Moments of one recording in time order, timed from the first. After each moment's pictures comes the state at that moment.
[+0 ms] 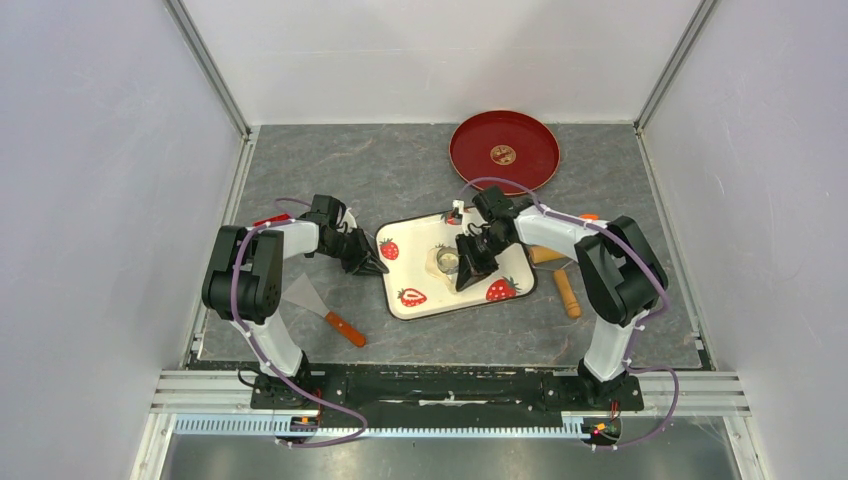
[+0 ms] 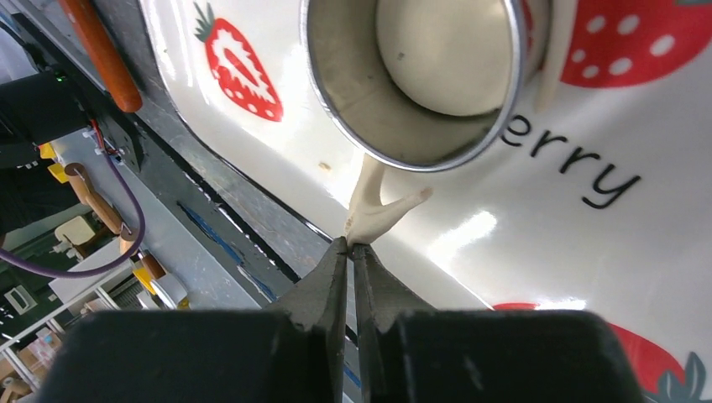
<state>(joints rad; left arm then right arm) -0.15 1.78 0.87 -0.33 0.63 -0.58 0.53 1.83 1.13 -0.59 -0.62 0.24</state>
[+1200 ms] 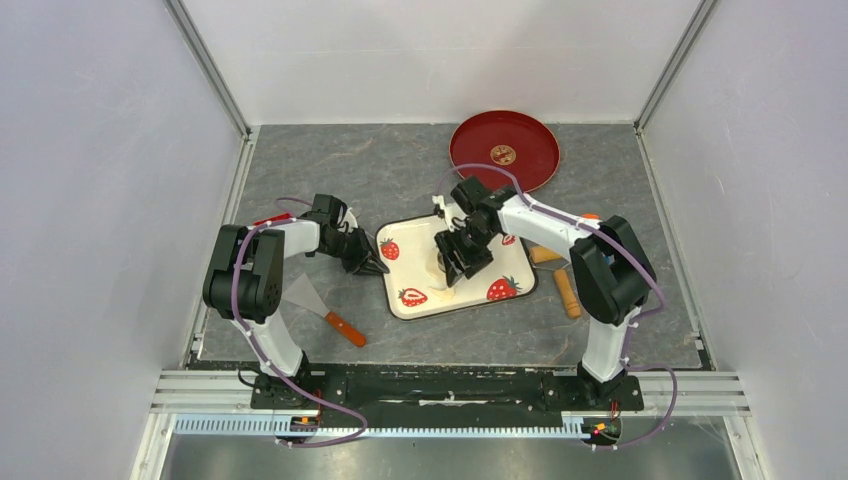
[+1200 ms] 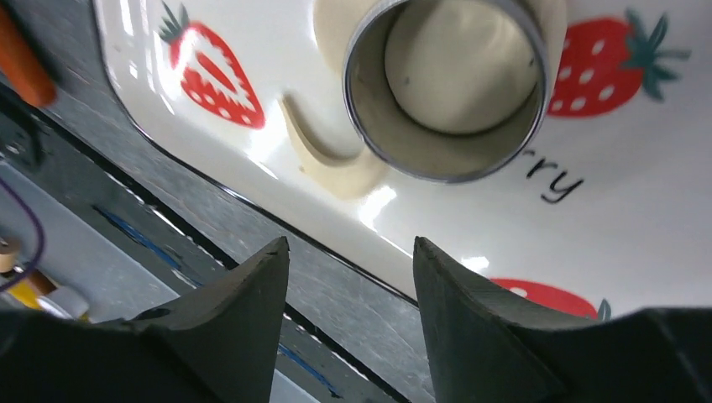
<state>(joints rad) -0.15 1.78 0.88 -0.34 0.63 -0.58 0.62 1.89 1.37 -0.80 -0.41 0.13</state>
